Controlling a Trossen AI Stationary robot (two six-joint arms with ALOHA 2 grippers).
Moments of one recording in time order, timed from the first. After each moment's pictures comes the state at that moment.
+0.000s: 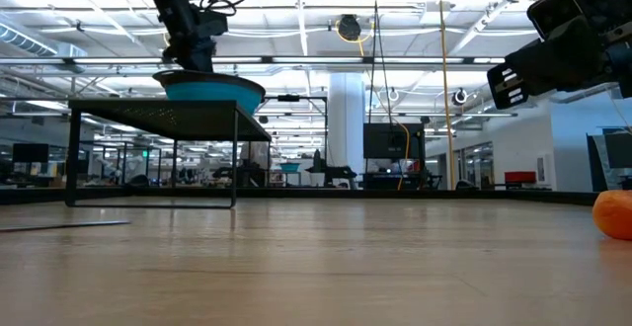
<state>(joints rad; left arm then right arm) 0.74 1.34 1.32 -0.93 -0.04 0.09 -0.04 0.56 0.05 0.42 -0.41 0.09</state>
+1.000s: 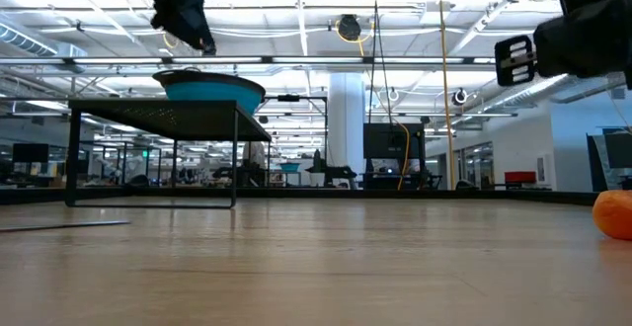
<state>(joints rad) 0.66 1.15 1.32 -0.92 -0.04 0.07 0.10 0.57 0.08 0.41 -0.39 -0.09</state>
